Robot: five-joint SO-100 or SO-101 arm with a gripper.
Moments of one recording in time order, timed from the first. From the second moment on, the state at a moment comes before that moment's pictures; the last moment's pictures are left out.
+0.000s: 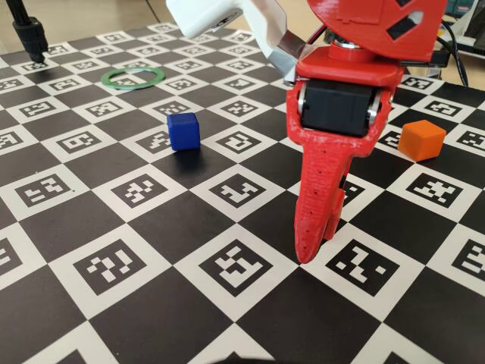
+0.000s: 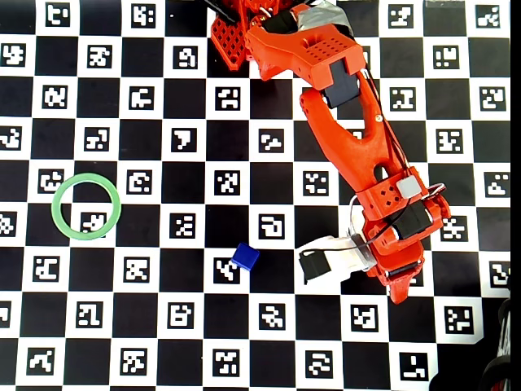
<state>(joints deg) -26.3 45.3 51.9 76.1 2.6</state>
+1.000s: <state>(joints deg) -25.8 45.3 51.9 73.1 0.6</state>
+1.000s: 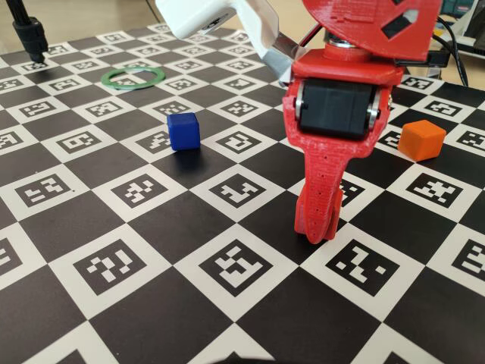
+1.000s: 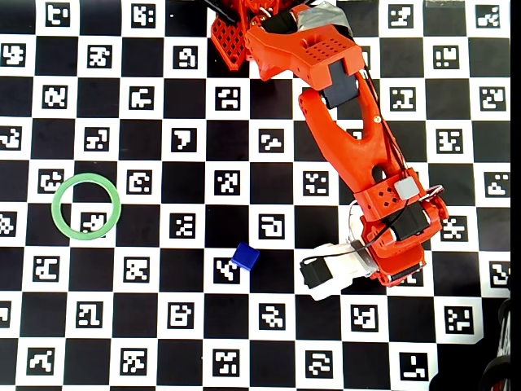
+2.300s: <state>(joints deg) 2.2 88.6 67.1 99.1 -15.6</state>
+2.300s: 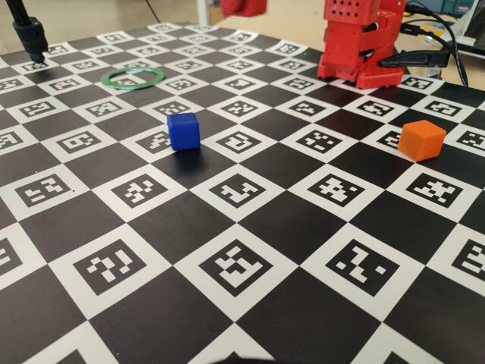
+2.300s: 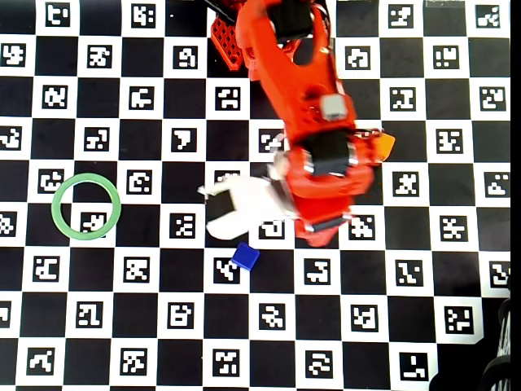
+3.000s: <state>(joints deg) 44.1 77.0 61.4 99.4 -41.9</state>
